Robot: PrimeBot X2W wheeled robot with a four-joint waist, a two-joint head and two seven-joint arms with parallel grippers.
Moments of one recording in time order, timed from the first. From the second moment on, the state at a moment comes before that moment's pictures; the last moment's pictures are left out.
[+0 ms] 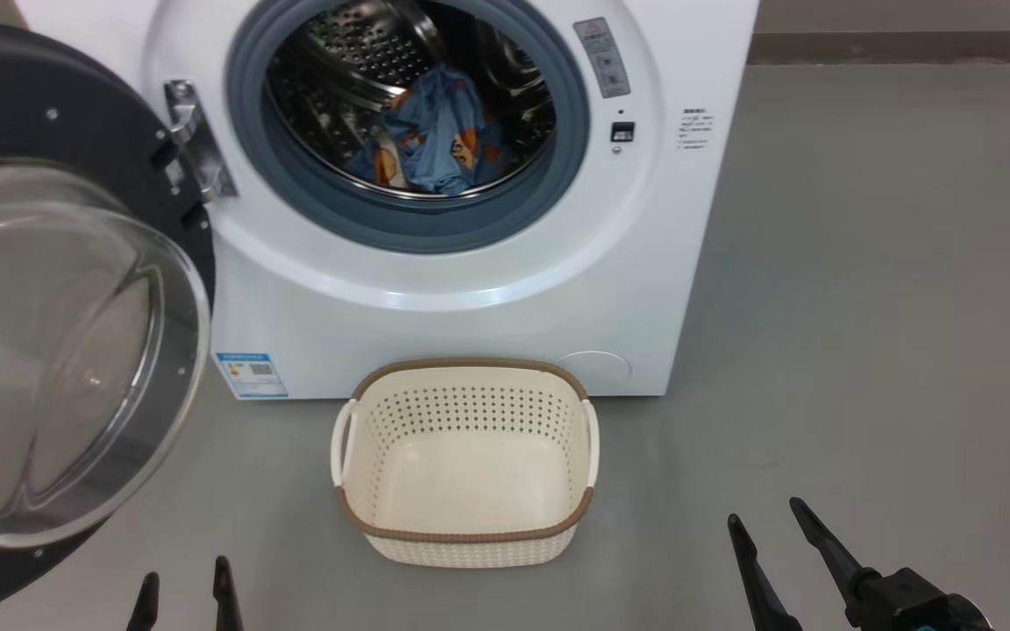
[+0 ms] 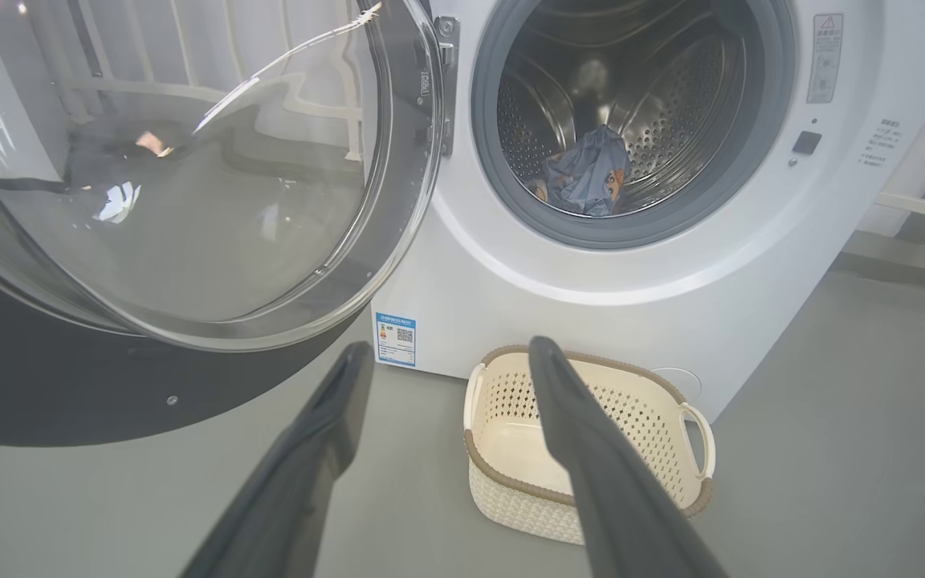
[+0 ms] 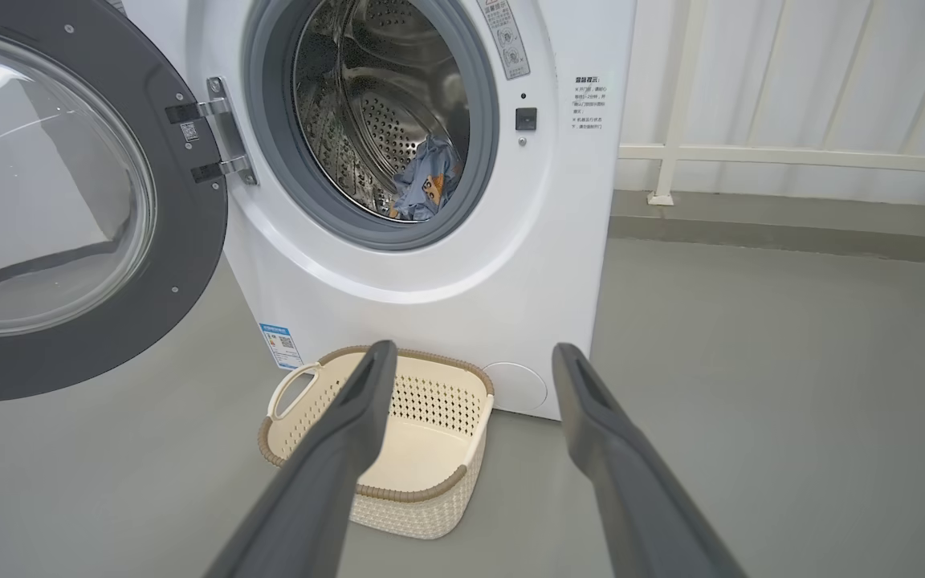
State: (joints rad) left arm 0.17 0.04 -0.03 0.10 -0.27 0.07 -0.26; right arm 0.10 -0.04 0.05 0.12 0.10 0.13 -0.25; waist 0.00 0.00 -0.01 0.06
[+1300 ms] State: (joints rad) left arm 0.18 0.04 0.03 -0.03 -0.32 0.16 -0.26; right arm -0.01 -0.10 0.19 0.13 0.07 0.13 -0.25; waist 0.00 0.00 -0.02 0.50
